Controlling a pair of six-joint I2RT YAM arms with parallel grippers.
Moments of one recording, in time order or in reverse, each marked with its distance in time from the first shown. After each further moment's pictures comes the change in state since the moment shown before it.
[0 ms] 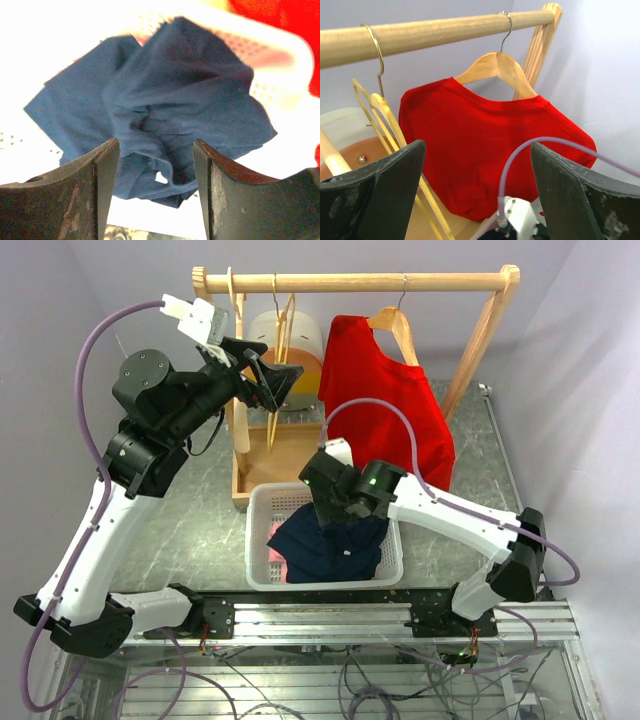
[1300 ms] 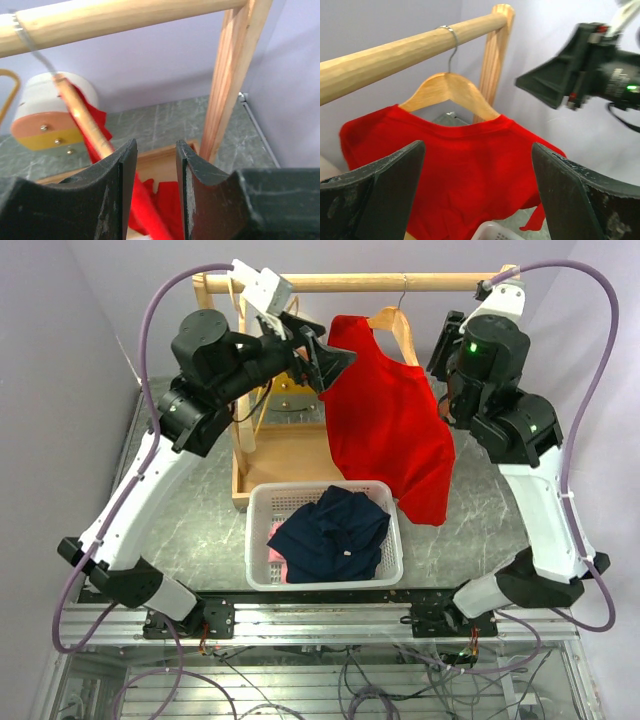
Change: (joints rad) left arm -0.096 0.286 0.283 0.006 0.118 -0.011; right arm -0.385 -0.097 0.796 0.163 0.420 -0.508
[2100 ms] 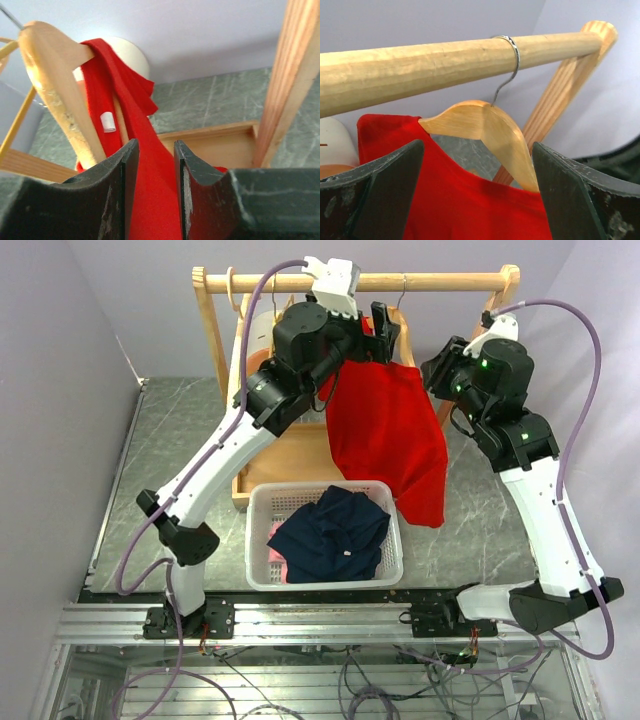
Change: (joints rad) left arm -0.212 0.398 0.397 -0.050 -0.553 -0.016; right arm -0.313 -0.151 -0.454 0.232 -0.560 0.175
